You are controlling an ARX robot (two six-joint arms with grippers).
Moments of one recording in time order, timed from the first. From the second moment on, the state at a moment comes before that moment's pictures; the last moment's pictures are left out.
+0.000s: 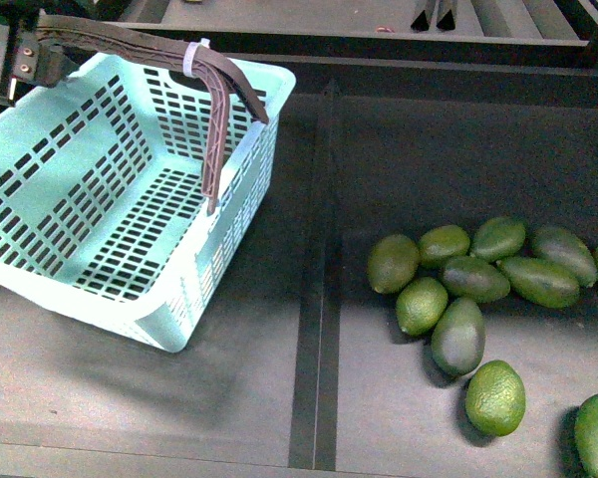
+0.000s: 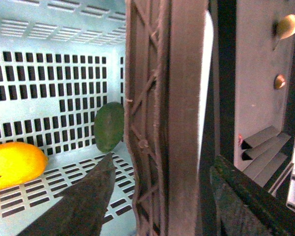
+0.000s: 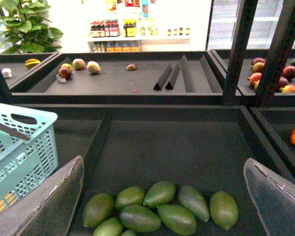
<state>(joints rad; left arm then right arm) -0.11 2.05 1.39 -0.09 -0.11 -1.40 0.00 0.01 0.02 0.00 0.00 0.00</state>
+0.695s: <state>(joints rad) -0.12 1.50 0.56 0.96 -0.11 -0.14 0.00 0.00 0.02 0.00 0.00 0.00</state>
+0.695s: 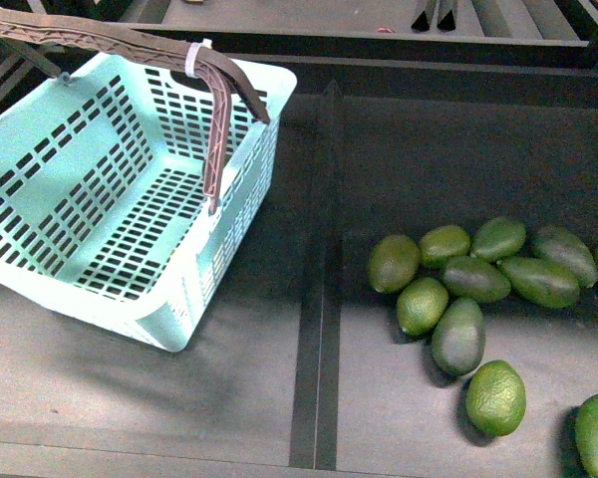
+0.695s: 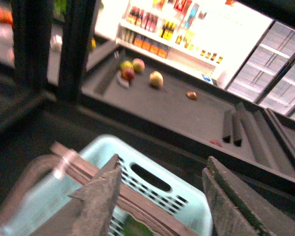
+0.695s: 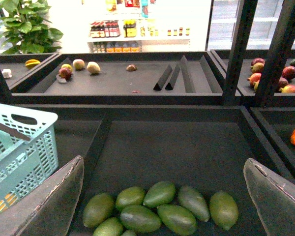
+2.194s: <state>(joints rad) 0.00 0.28 0.02 0.29 0.00 -0.01 0.00 0.00 0.02 0.00 0.00 0.00</state>
